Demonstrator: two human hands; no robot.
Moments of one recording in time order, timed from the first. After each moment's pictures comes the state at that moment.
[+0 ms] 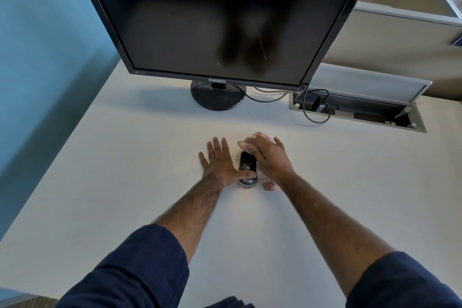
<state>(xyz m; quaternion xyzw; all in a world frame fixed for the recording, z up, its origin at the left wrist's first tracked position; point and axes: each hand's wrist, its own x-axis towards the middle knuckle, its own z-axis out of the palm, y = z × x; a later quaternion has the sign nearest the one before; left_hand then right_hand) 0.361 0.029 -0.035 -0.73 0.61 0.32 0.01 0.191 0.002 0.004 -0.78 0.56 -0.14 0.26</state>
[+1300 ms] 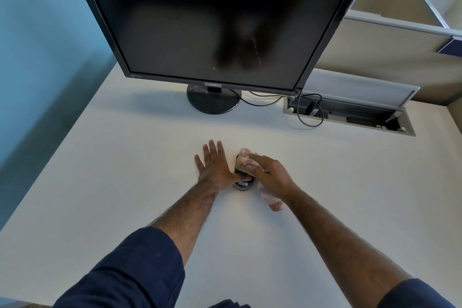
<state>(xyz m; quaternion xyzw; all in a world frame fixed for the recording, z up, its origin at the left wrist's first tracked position) 0.362 0.031 -0.036 -0.72 0.61 0.32 0.00 0.173 0.040 0.020 -0.71 0.55 -0.18 0.40</state>
